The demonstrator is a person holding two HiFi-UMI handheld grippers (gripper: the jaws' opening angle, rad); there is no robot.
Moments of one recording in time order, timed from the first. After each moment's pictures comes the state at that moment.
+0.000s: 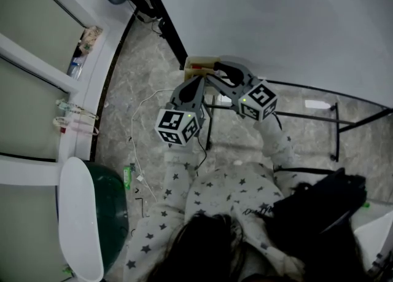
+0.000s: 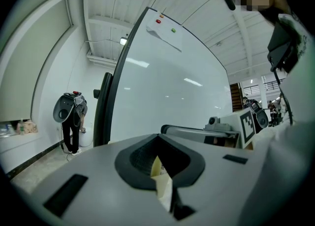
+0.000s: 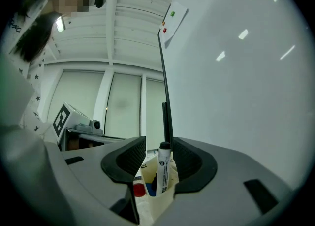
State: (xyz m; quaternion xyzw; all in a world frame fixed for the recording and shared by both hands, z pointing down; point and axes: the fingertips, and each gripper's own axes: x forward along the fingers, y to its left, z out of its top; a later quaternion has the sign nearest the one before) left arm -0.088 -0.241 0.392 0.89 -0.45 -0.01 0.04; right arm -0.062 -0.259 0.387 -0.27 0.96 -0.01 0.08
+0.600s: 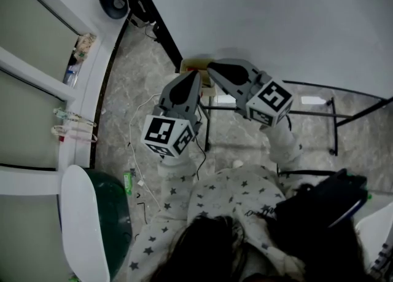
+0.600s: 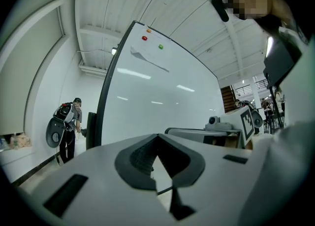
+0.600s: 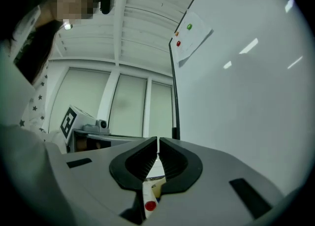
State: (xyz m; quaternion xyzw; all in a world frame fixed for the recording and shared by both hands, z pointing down) left arm -0.076 -0.215 0.307 0.90 -0.43 -0.03 -0.01; right arm -0.051 -0.222 0.305 -0.26 0.96 0.03 0.07
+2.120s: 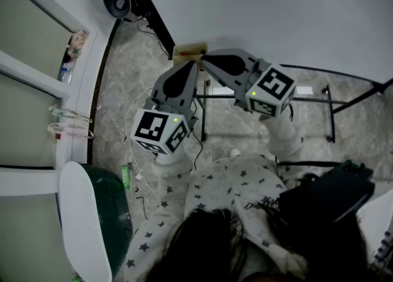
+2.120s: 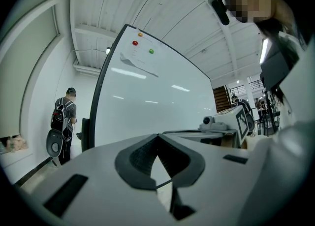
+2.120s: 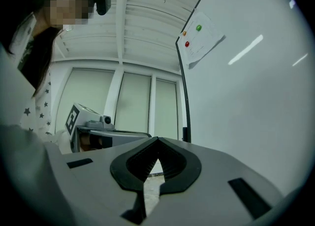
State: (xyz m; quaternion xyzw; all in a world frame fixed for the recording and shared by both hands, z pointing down) left arm -0.068 -0.183 0.296 0.91 -0.41 -0.02 -0.01; right arm -0.056 -0.191 0.302 -0.23 0.97 0.01 0.05
